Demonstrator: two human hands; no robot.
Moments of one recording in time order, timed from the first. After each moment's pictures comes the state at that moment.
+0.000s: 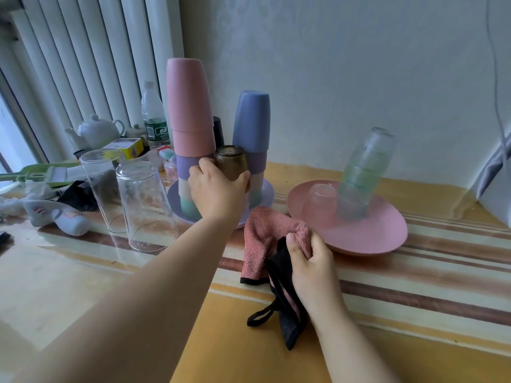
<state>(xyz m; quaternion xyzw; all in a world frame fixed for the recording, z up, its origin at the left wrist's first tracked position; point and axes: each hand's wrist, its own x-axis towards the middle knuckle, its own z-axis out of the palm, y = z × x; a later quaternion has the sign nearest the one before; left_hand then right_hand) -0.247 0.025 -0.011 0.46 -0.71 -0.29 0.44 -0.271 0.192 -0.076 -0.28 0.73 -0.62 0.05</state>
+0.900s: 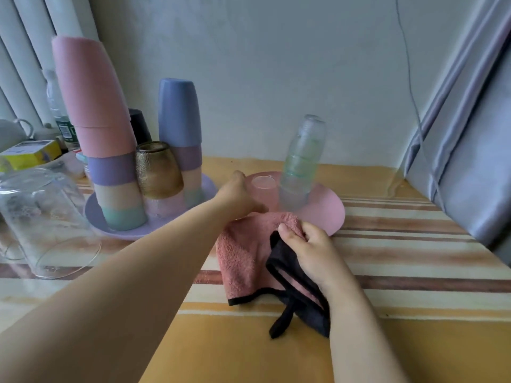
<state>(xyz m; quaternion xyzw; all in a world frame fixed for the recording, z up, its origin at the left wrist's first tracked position) -0.349 0.077 -0.030 0.25 -0.90 -0.35 0.10 -0.339 0.262 -0.056 -0.23 0.77 -0.57 0.15</state>
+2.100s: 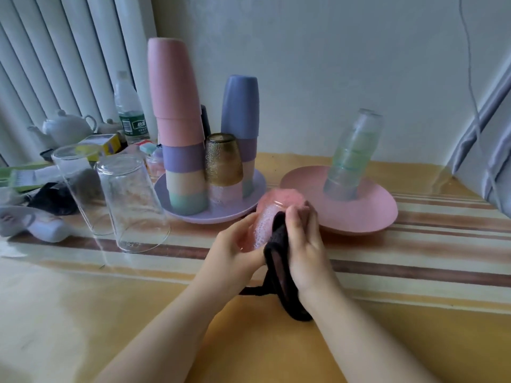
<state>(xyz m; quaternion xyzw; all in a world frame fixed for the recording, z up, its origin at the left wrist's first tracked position) -0.168 0.081 -0.066 0.10 -0.76 -0.60 0.23 -0.243 0.181 -0.059 -0.21 0.68 -0.69 0.13</state>
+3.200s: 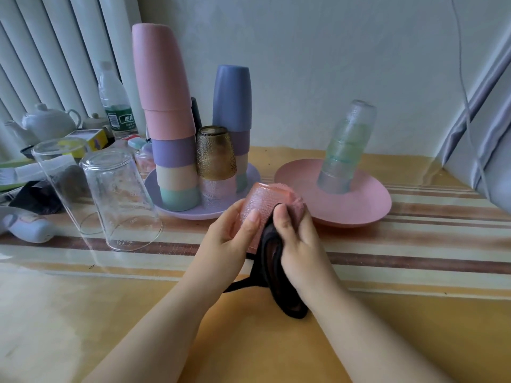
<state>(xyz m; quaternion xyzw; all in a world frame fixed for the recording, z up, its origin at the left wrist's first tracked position) -0.169 0.080 -0.062 0.09 -0.73 -0.62 0.27 -0.242 0.185 -0.060 -0.31 0.65 -0.68 0.11</state>
